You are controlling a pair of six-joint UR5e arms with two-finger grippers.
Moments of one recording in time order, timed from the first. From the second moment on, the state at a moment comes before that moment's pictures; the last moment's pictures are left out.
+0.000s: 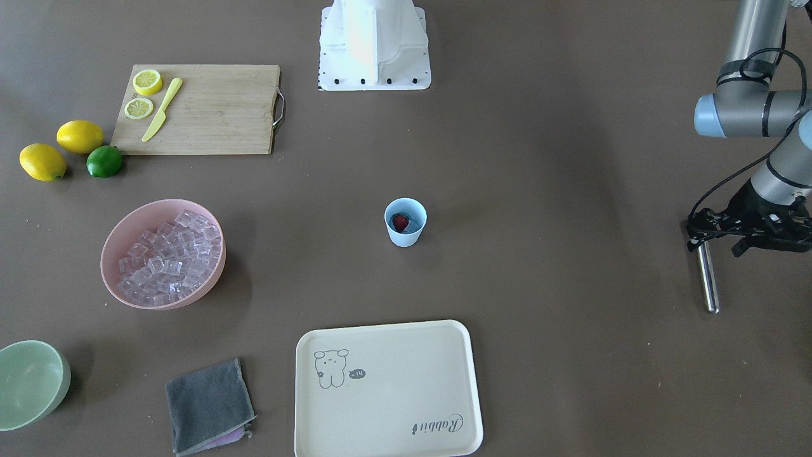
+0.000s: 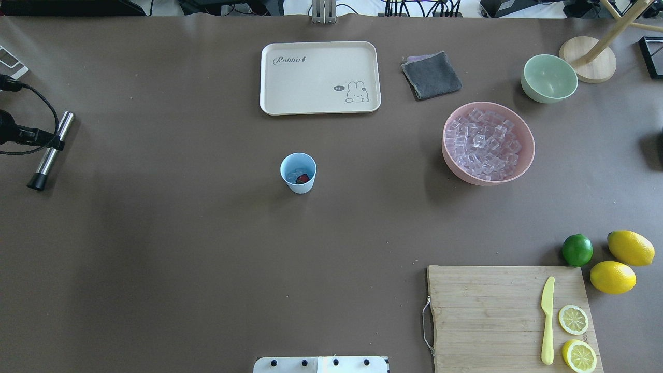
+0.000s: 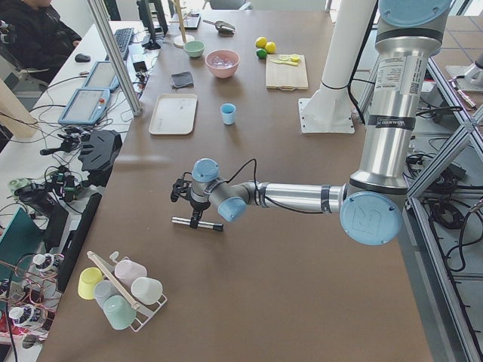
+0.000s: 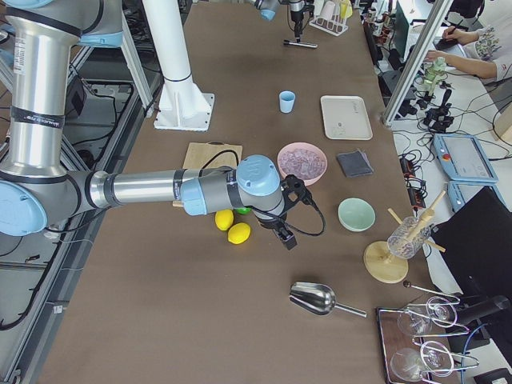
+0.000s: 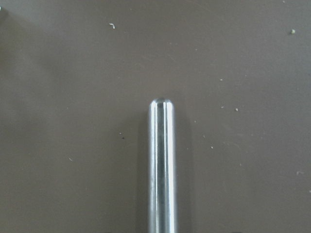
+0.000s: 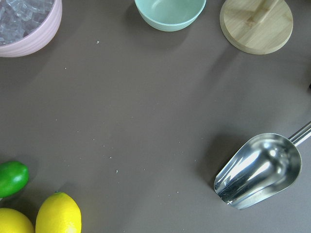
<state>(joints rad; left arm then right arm) -1.14 -1.67 -1.42 -2.30 -2.19 -0.61 1.62 -1.75 1.86 -1.43 2.43 -0.49</state>
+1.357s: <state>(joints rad) -1.69 -1.45 -1.81 -1.85 -2.54 -0.32 1.62 -1.75 1.81 -1.47 2.42 -0.47</state>
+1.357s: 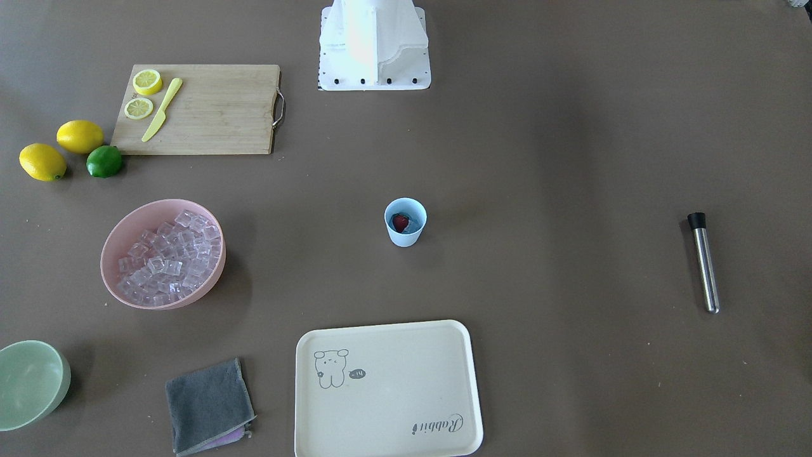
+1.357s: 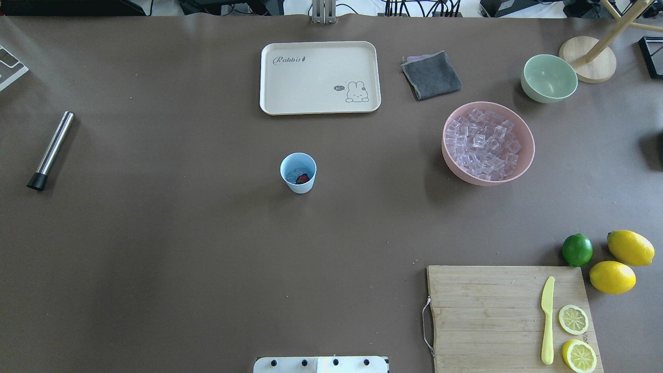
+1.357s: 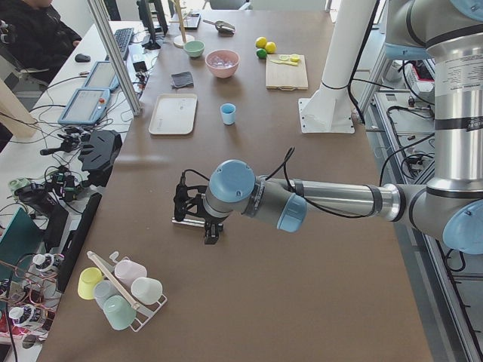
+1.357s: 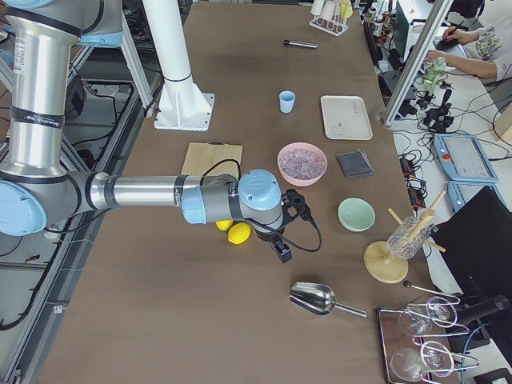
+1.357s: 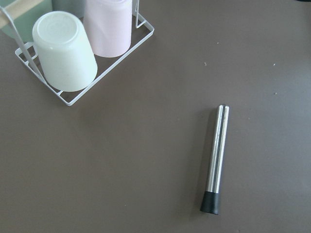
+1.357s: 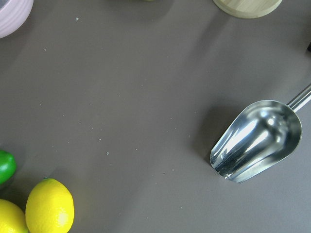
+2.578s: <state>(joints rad) -1.54 -1.43 -1.88 -1.81 -2.29 -0.17 1.68 -1.75 1.82 -1.52 2.42 -0.40</state>
